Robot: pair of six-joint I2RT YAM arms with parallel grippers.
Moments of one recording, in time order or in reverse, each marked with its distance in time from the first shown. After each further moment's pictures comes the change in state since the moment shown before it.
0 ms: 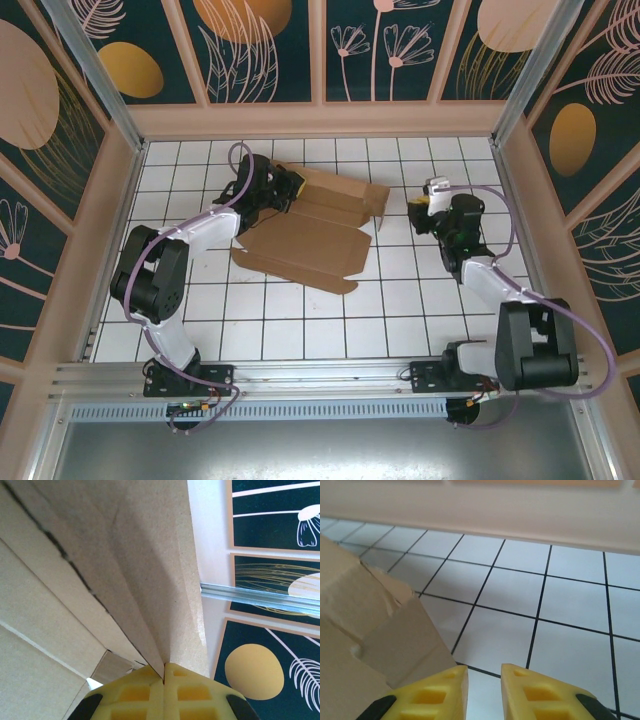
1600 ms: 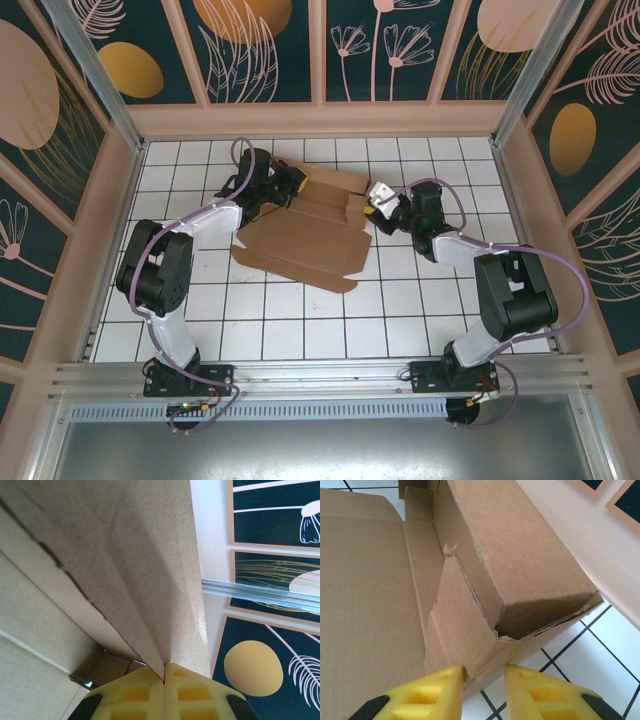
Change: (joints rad) left arm 0.012 0.056 0.071 -0.024 0.052 0.011; right arm 0.205 0.283 0.176 0.017 -0.135 -0.489
